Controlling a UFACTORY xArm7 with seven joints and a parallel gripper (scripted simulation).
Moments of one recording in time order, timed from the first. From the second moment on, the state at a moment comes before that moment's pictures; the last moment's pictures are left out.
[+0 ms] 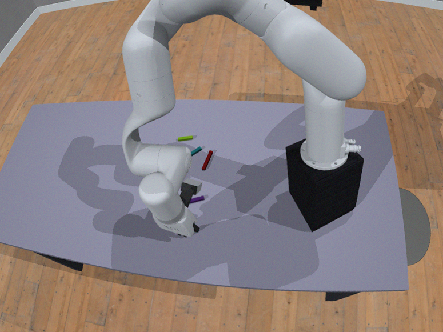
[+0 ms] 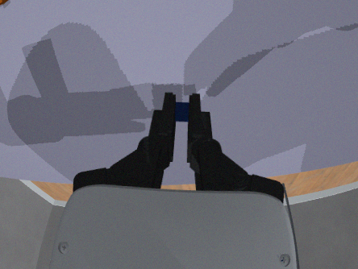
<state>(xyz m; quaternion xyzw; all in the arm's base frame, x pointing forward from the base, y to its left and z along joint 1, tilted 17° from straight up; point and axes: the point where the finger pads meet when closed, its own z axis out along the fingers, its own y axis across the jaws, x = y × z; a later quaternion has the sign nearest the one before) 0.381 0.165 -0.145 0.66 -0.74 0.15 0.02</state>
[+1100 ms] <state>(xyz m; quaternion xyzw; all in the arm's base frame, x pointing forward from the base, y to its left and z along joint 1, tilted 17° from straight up) 0.382 0.164 -0.149 0.66 -0.74 0.15 0.02</state>
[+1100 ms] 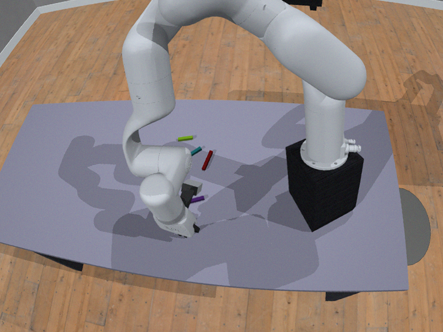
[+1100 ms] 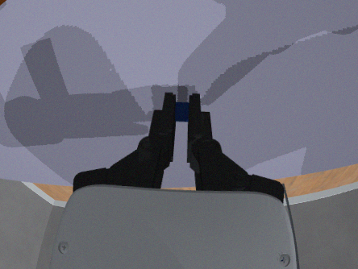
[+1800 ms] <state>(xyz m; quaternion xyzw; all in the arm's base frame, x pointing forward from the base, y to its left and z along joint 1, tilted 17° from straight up) 0.383 0.162 -0.156 0.66 -0.74 0.15 0.02</state>
